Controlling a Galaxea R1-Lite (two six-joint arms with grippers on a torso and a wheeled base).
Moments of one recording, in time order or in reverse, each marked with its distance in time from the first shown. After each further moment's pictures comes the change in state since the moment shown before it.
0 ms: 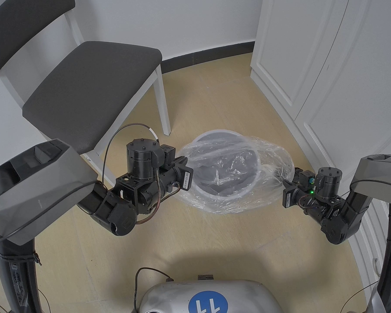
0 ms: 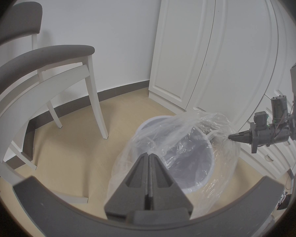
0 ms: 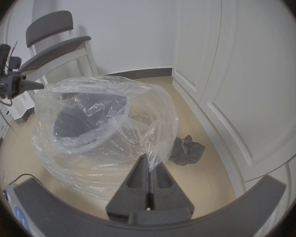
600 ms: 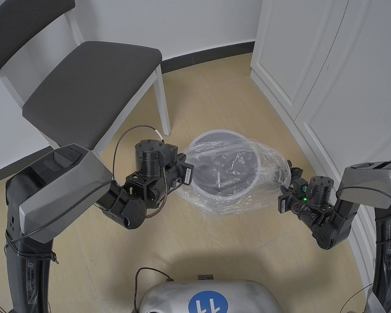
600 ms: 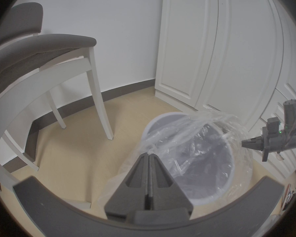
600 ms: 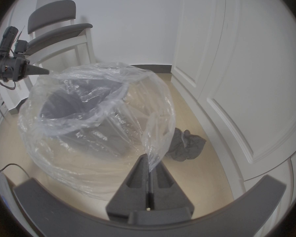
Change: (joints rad) left arm 0.024 0.123 -0.150 0.001 0.050 0.024; right arm 0.006 0.134 -0.044 -0.092 -0.057 -0.053
